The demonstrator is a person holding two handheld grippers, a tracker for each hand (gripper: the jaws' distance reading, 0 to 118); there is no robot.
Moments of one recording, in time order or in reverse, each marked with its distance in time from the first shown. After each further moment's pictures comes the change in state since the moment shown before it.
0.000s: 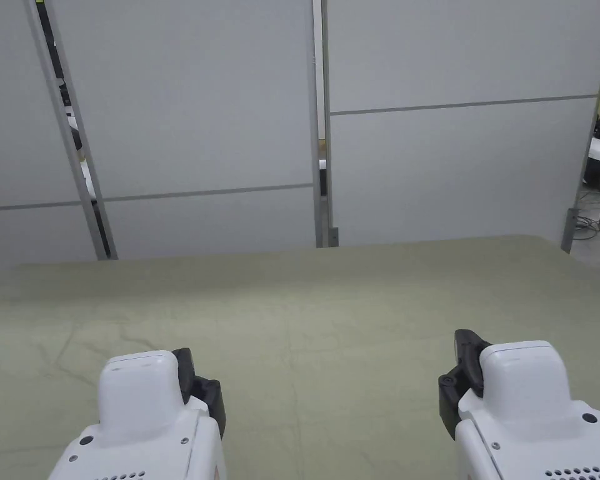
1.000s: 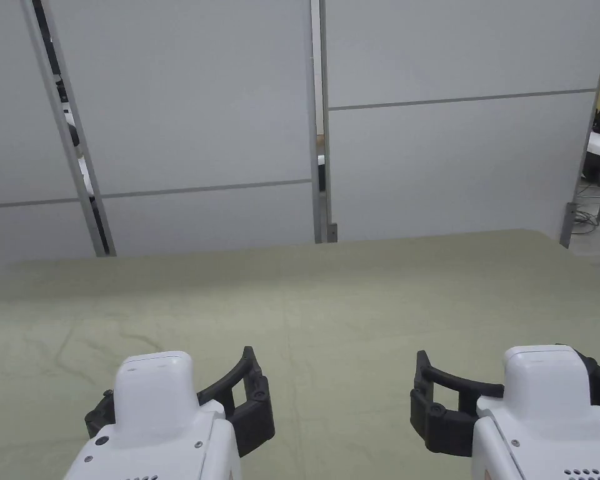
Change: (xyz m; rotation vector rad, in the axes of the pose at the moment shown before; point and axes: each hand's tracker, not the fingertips) left arm 0.009 -0.002 0.005 -0.012 -0.063 0.017; right arm 0.013 -0.011 -0.004 -0.015 -0.037 -0.053
